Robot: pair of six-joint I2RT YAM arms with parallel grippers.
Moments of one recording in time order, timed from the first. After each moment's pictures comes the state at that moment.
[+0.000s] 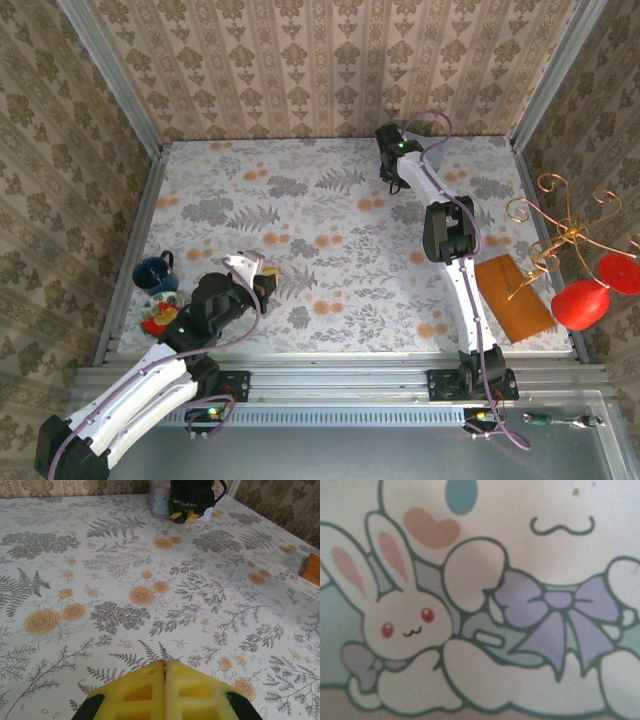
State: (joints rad) left arm -0.67 0.54 0.26 -0.04 0.08 -0.20; right arm 0.21 2.65 2.46 -0.95 0.37 0.62
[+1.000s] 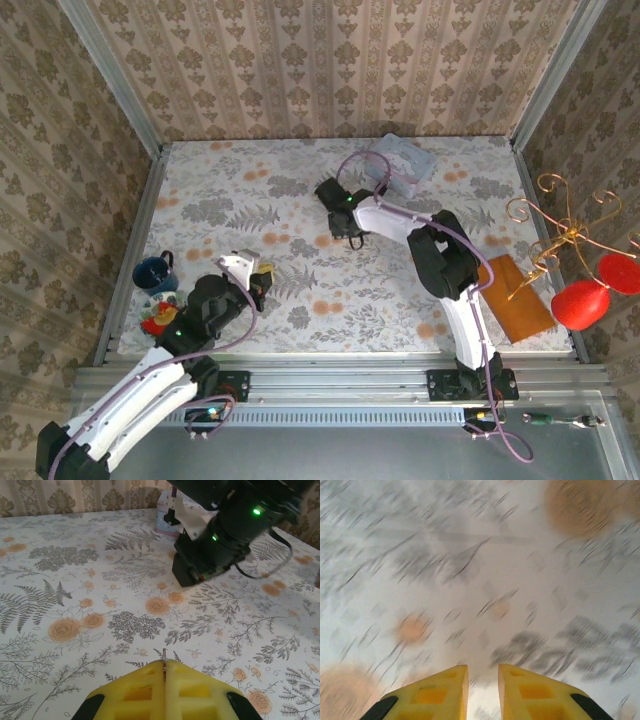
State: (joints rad) left arm -0.67 0.49 0.26 -0.05 0.01 -0.18; right arm 0.63 2.15 1.62 -0.68 0.31 0.52
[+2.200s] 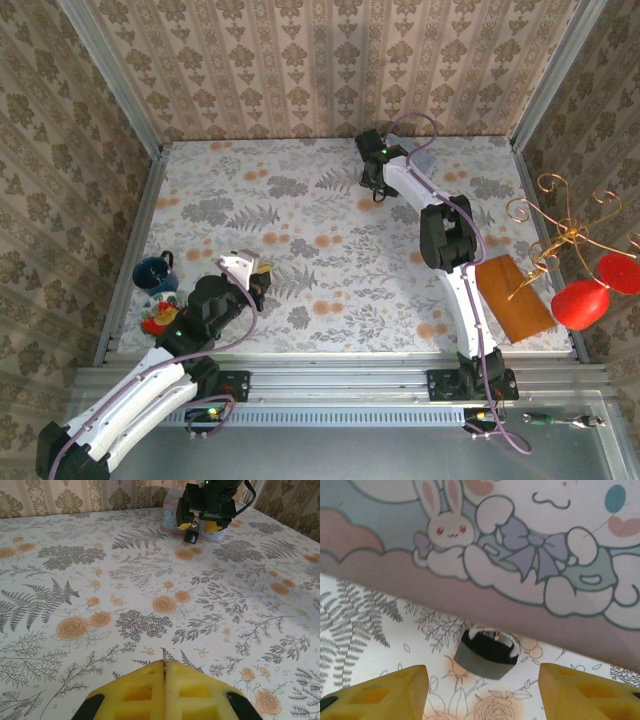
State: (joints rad) left arm -0.67 0.49 0.25 -0.05 -0.01 -0.17; right arm 0.33 2.48 2.22 -0.89 0.34 0.71
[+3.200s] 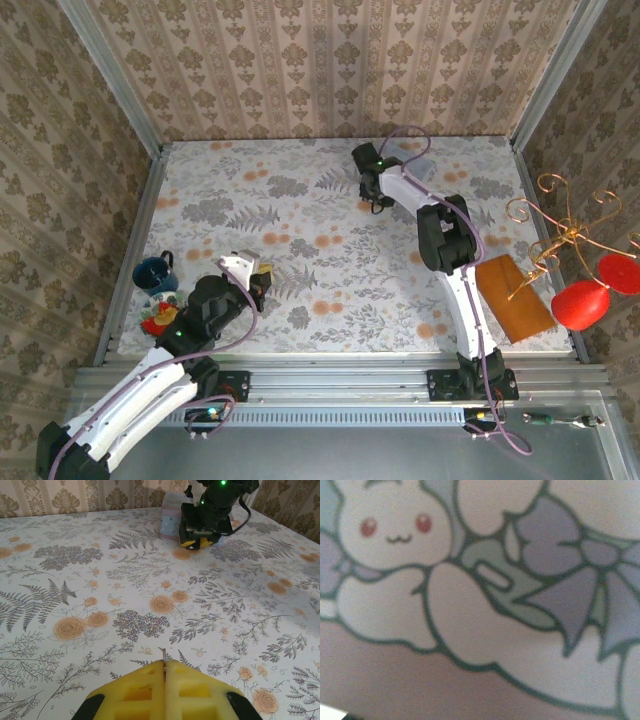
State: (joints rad) left arm -0.67 0.49 0.25 -0.05 0.00 -0.17; right arm 0.38 2.41 1.99 -0.78 0.31 0.67
